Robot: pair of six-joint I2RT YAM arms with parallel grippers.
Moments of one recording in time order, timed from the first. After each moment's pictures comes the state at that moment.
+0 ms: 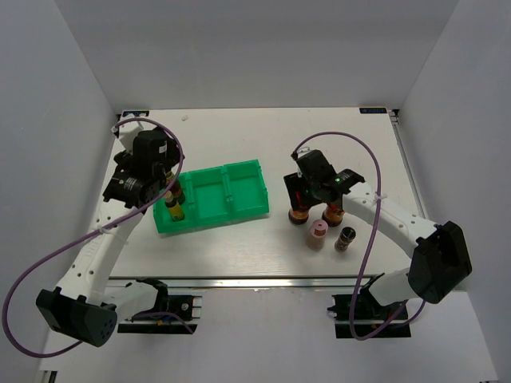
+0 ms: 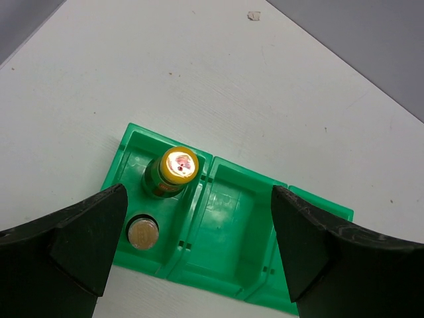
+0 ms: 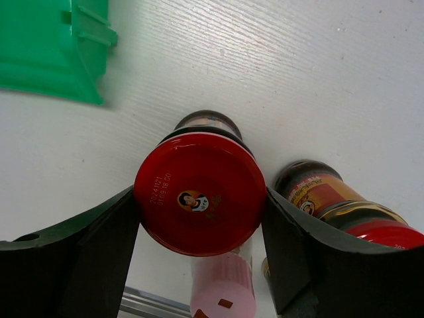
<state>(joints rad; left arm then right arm) -0.31 1.12 1.22 -0.66 -0.59 -0.66 0.67 1.41 1.10 -0.64 0.14 0.21</state>
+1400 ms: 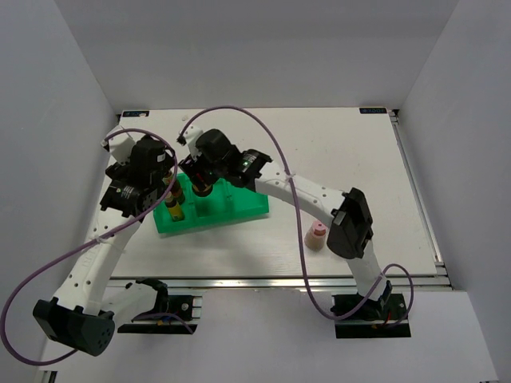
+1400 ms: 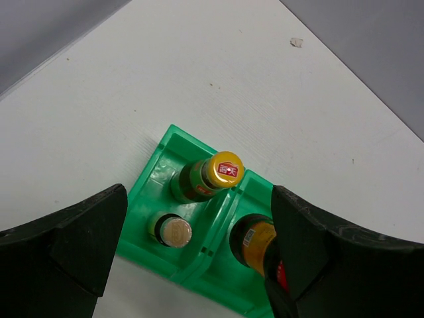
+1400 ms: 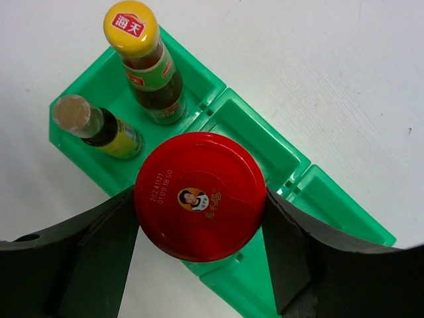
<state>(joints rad) -0.31 1.06 1.16 -0.71 -0.73 -0.76 1.03 2.07 2.03 -0.52 0.07 -0.02</state>
